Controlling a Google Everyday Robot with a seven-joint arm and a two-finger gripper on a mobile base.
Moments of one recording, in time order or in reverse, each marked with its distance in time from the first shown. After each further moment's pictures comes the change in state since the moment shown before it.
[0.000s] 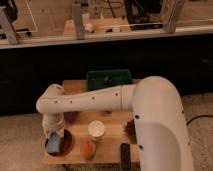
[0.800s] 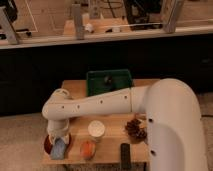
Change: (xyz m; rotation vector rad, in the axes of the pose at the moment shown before) arm -0.030 0.034 -0.008 0.000 -0.005 0.053
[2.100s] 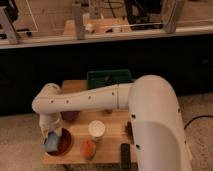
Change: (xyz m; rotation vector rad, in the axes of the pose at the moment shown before) arm 0.031 -0.046 0.004 -0.014 0.021 -0.101
